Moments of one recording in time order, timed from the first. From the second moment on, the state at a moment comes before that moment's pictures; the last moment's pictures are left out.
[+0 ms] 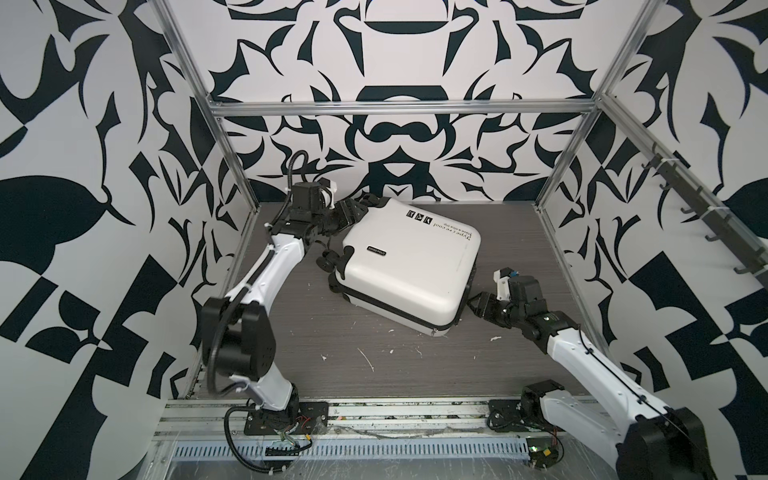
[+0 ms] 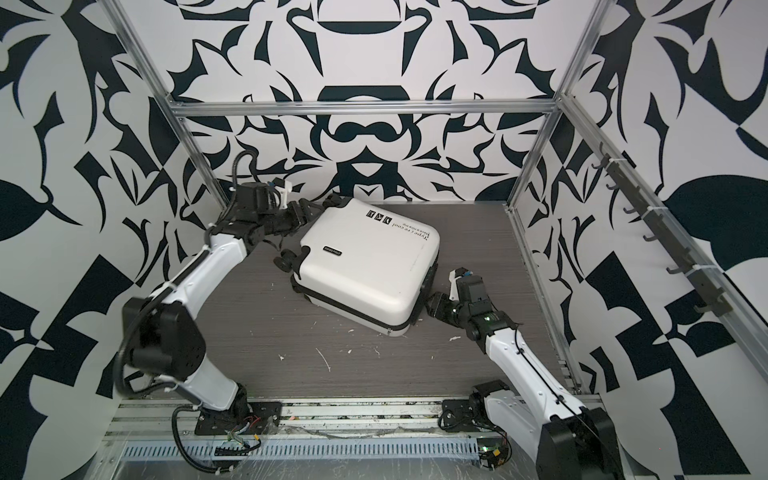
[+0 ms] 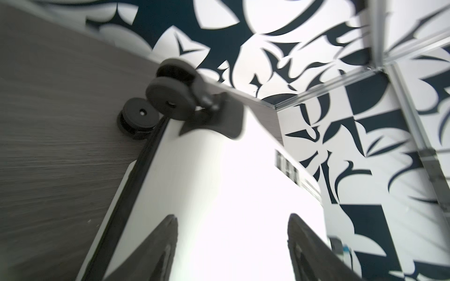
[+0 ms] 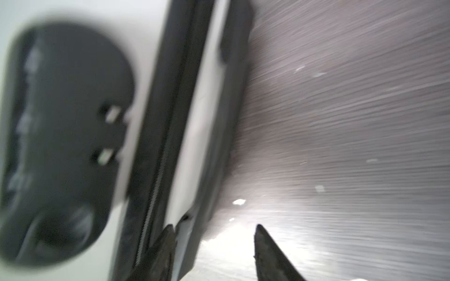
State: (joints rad) left arm -0.21 1.54 1.39 -0.34 0.54 -0.59; right arm 0.19 1.00 0.55 -0.41 -0.27 0.61
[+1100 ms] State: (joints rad) left arm -0.24 1.08 0.70 -0.40 0.46 -0.67; right arm -0.11 1.82 1.16 -0.06 -0.70 0.79
